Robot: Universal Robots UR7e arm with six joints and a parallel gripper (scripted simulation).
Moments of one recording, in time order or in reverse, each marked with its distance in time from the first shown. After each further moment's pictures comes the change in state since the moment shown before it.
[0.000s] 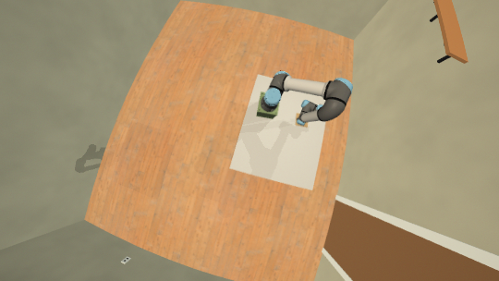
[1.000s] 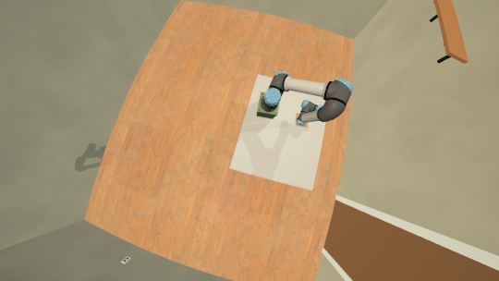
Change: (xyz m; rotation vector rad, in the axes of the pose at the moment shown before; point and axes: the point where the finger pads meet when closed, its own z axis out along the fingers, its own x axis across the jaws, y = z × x) arm 0.000 0.000 0.004 0.000 0.000 0.000
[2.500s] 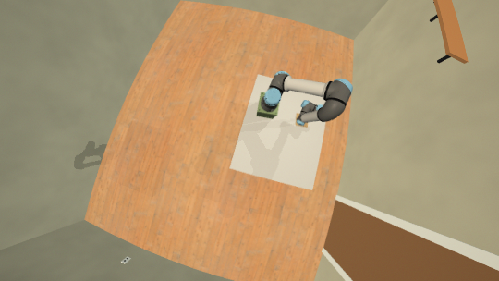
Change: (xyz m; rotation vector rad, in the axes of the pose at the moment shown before) arm 0.000 0.000 0.000 0.000 0.000 0.000
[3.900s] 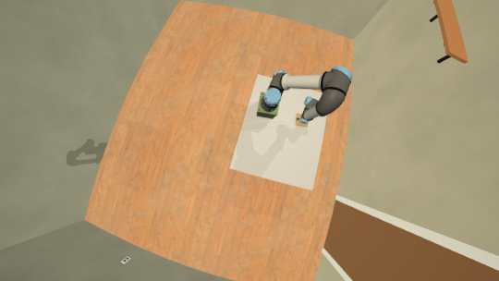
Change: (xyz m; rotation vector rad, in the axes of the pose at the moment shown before) arm 0.000 0.000 -0.070 0.003 0.001 0.000
